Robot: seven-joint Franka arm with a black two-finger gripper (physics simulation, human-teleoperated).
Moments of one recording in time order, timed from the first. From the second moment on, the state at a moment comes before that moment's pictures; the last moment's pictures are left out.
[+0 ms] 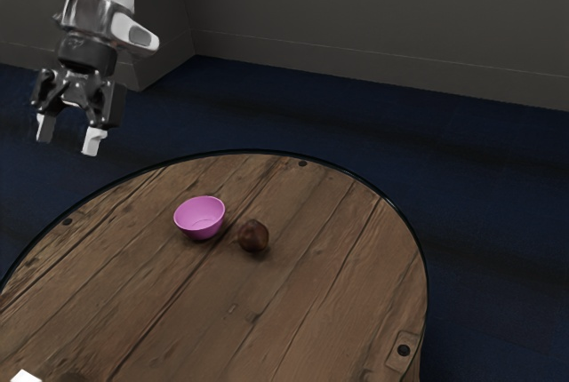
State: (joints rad) arm -0.25 0.00 0.25 -1.48 -0.01 0.74 -0.03
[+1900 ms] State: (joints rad) arm -0.34 0.43 0.48 -1.76 -0.18 2.14 0.34
